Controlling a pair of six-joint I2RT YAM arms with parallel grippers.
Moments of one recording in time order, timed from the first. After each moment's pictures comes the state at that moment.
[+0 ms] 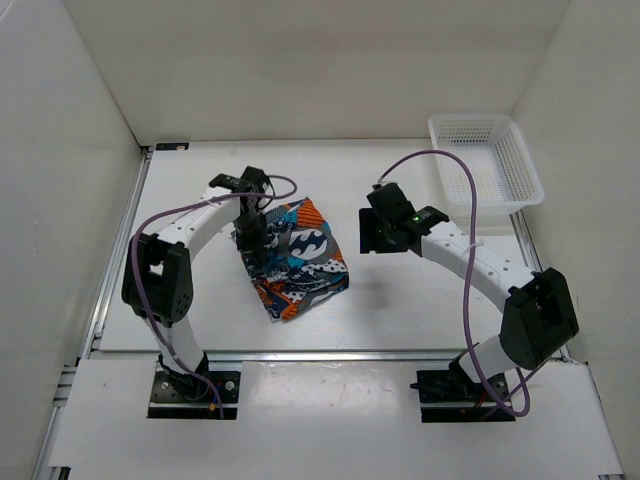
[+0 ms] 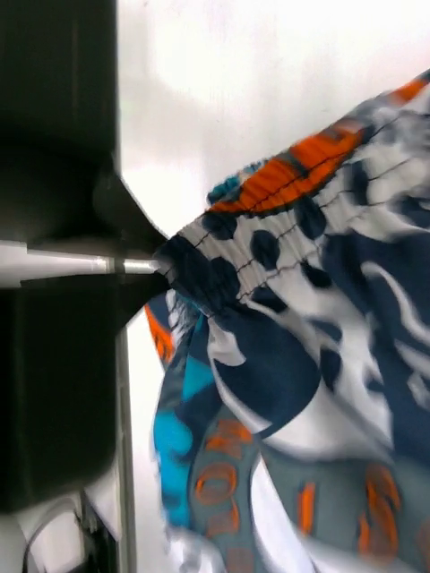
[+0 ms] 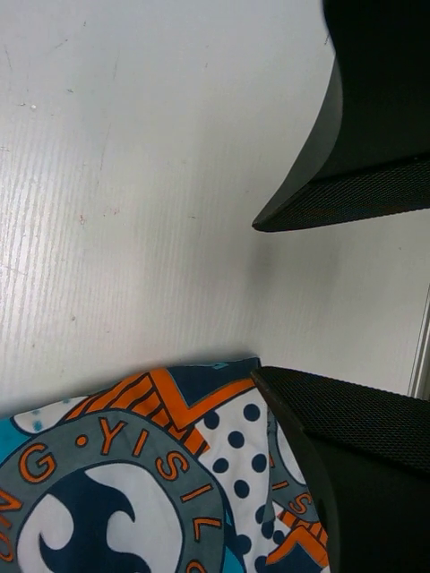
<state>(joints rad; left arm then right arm) -0.37 1.77 1.45 -1.09 0.07 -0.50 0.63 1.49 1.15 -0.63 0.16 0.46</state>
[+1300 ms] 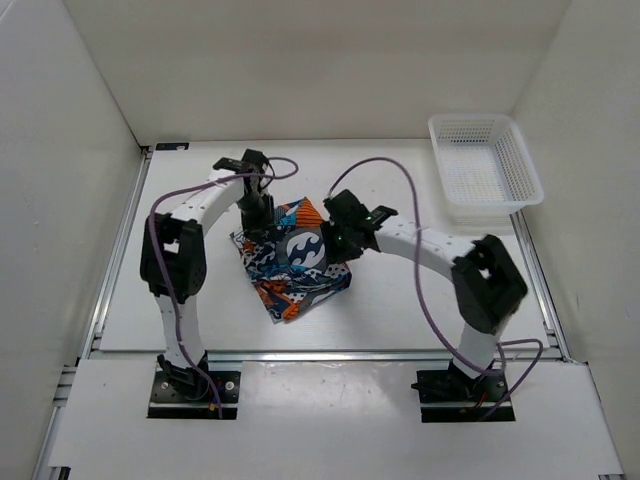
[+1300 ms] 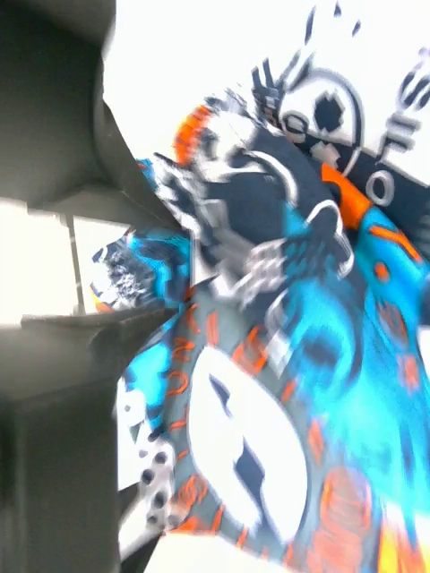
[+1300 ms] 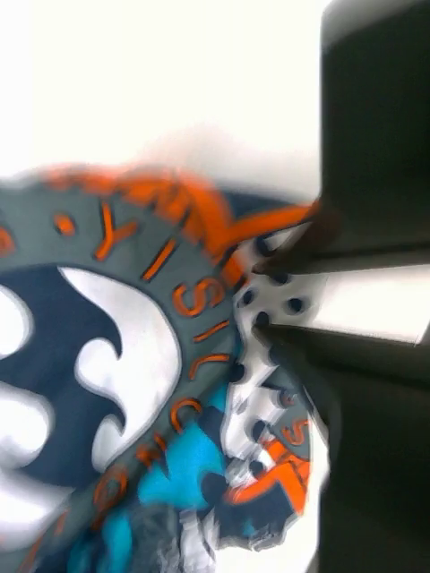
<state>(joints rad) -0.31 1.99 1.61 -1.05 0.14 -0.43 0.77 1.82 1.29 -0.54 -0.06 0.43</state>
